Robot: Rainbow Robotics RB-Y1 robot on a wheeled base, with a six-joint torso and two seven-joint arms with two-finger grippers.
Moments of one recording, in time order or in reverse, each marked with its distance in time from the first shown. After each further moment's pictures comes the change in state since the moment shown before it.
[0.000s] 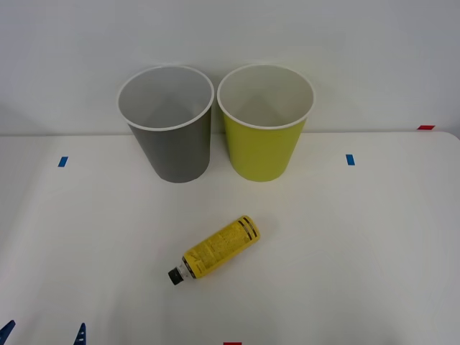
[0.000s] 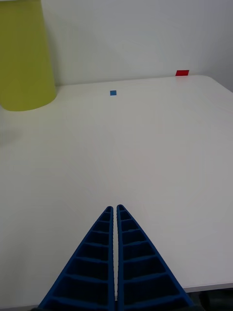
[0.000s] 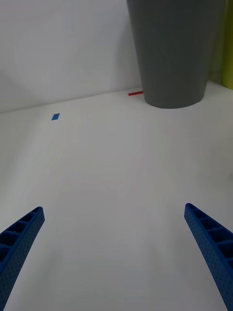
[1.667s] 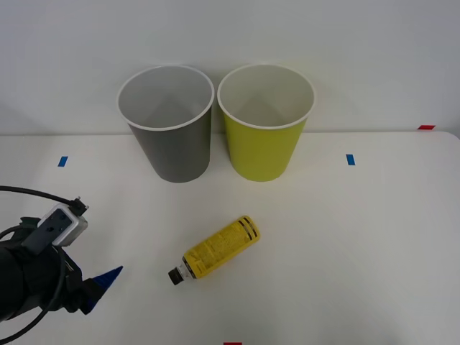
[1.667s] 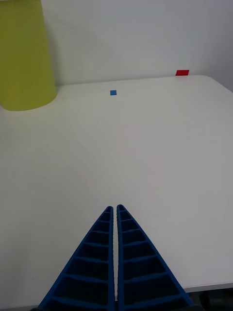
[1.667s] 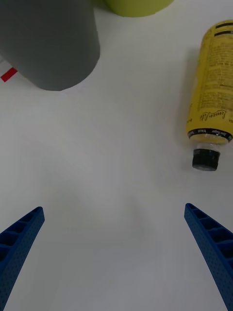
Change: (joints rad) right arm 0.000 0.000 0.000 0.000 0.000 0.000 0.000; left arm -0.761 0.368 0.291 -0.448 0.633 1.636 -0.219
